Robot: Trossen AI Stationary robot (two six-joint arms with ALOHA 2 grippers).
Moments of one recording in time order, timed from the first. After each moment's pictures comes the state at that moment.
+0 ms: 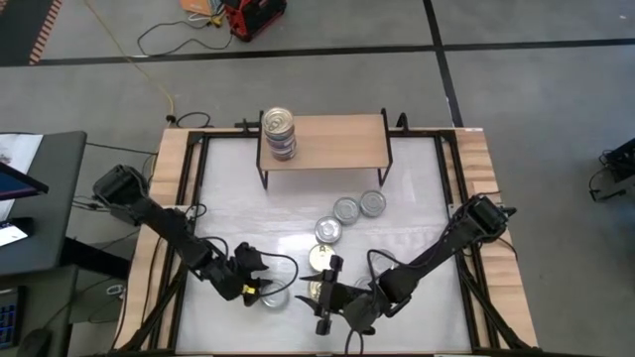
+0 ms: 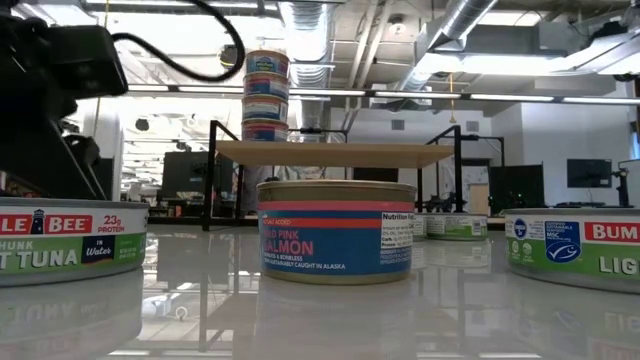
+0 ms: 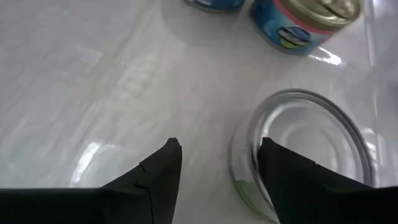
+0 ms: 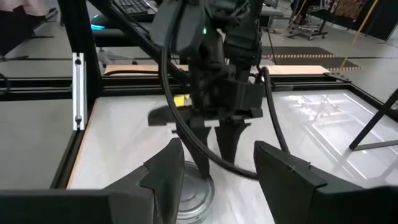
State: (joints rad) left arm -0.70 1.48 0.57 0.06 -0.52 -0.97; right arm 0.62 1.96 1.41 0.20 0.81 0.21
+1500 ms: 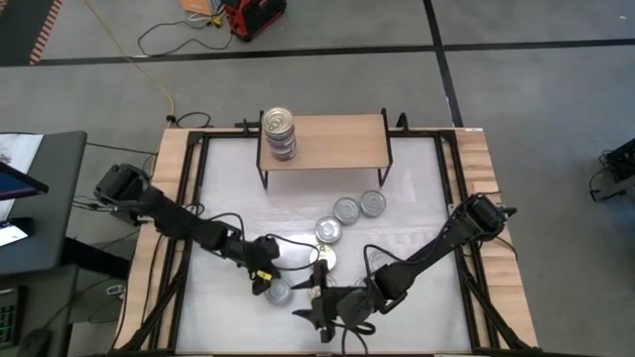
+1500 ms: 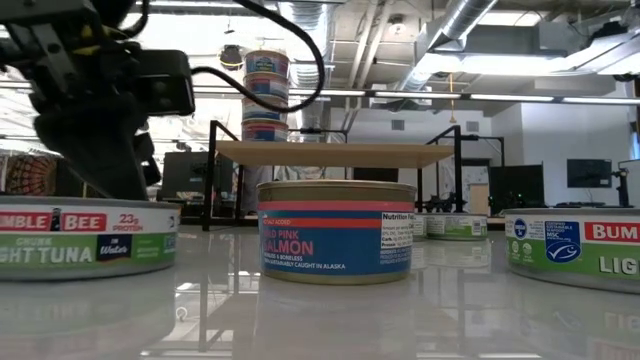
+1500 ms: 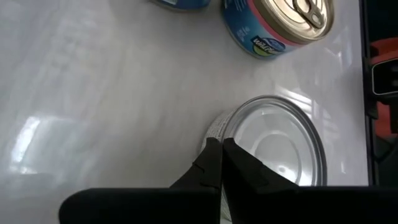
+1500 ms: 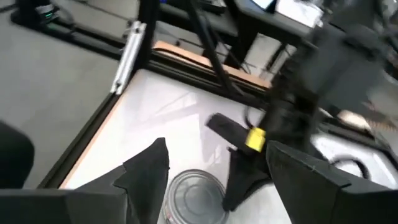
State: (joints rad) left arm -0.38 1.51 0.57 0.07 0.01 -0.74; right arm 0.58 1.97 1.49 0.11 0.55 -0.16
